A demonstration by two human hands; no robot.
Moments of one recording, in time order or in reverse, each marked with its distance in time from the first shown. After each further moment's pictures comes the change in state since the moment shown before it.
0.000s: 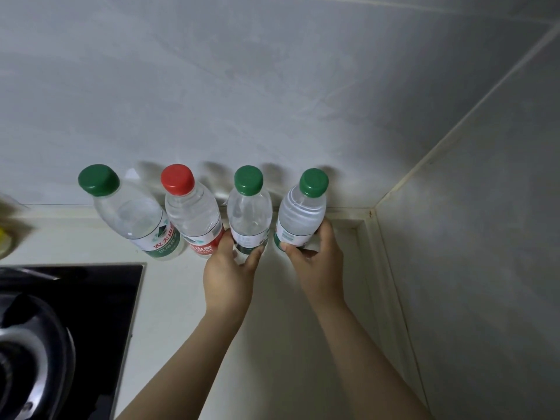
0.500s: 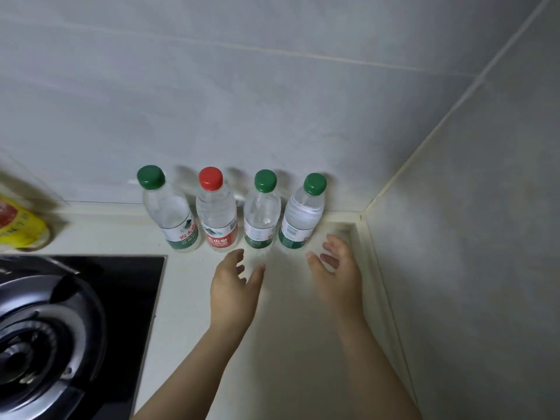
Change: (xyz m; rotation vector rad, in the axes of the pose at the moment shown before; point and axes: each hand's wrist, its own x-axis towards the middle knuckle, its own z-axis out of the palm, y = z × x) left_hand -0.054 0.013 -0.043 -0.116 -0.102 -0.109; right_hand -0.051 -0.042 -0.034 -0.056 0.052 0.215
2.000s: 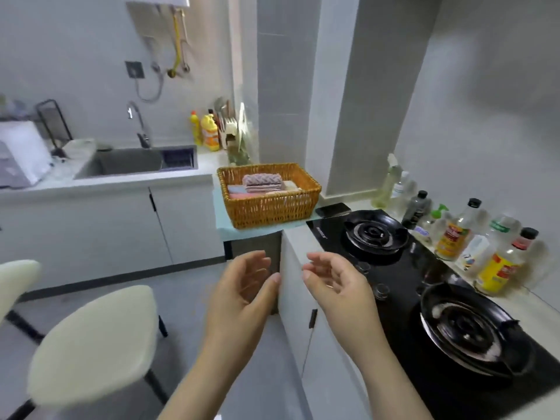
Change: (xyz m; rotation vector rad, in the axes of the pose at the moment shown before) left_hand -0.581 -0.145 -0.412 -0.223 1.212 0.020; right_hand -0.636 -0.161 0.094 0.142 -1.485 -0.672
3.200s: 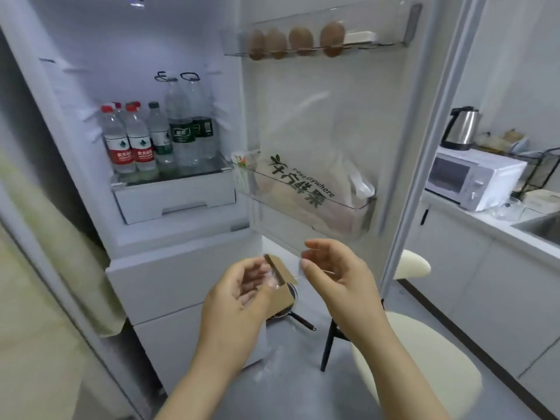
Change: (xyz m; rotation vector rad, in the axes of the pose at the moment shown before) left_hand -0.180 -0.026 -0.309 0.179 1.483 -0.225; right_hand -0.112 -0.132 0.412 0.370 -1.460 -0.400
